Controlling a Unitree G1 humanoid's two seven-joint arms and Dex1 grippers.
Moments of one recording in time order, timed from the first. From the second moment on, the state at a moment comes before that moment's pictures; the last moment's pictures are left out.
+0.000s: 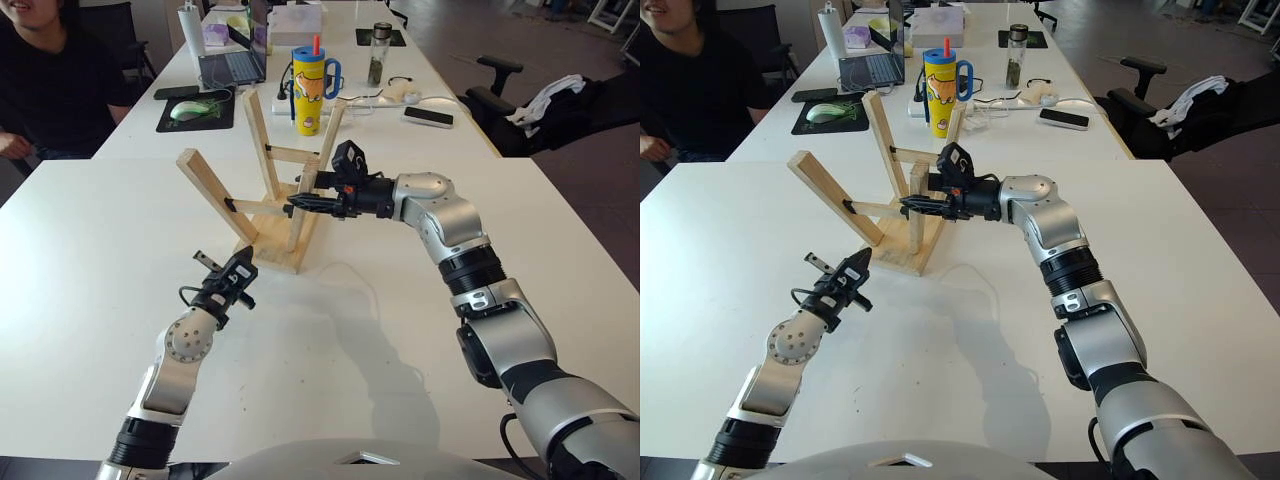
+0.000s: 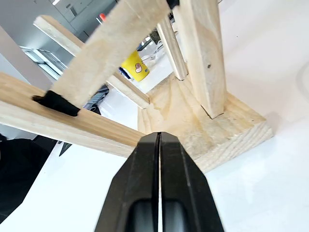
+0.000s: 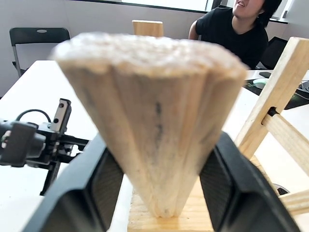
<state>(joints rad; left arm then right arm) 0.04 0.31 -0.14 -0.10 0.34 0.02 -0.25 -0.84 -0.27 0.24 0.45 0.30 0.34 1.01</state>
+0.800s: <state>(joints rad) -0.23 0.24 -0.18 0.31 0.28 0.12 -0.21 -0.86 -0.25 0.25 0.49 0.29 0.31 1.03</state>
